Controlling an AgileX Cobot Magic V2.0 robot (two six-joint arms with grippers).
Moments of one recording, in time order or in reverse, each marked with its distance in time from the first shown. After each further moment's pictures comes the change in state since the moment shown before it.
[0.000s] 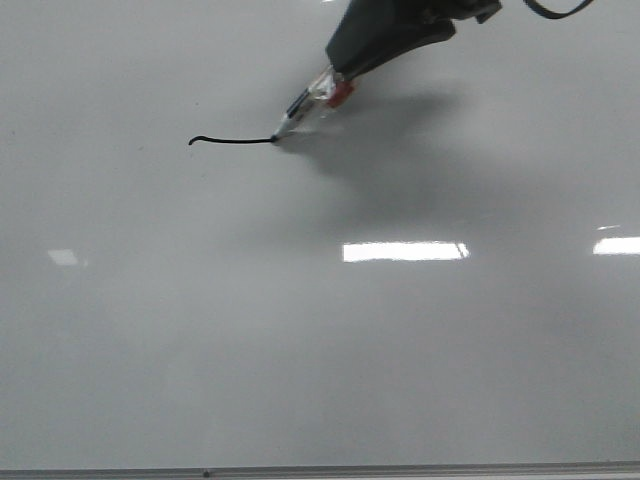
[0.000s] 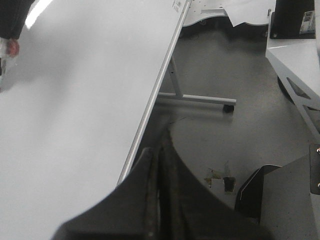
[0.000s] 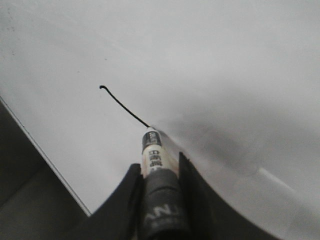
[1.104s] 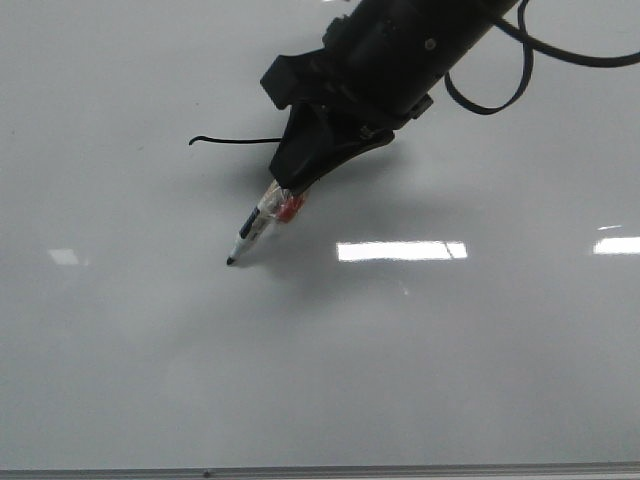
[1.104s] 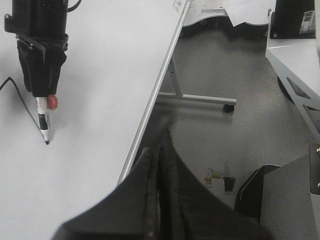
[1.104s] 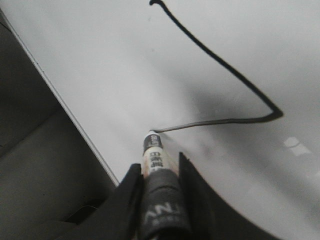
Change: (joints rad) left arm 0.000 0.000 0.000 0.000 0.000 0.000; right arm 0.161 0.137 0.024 -0.048 -0.025 0.001
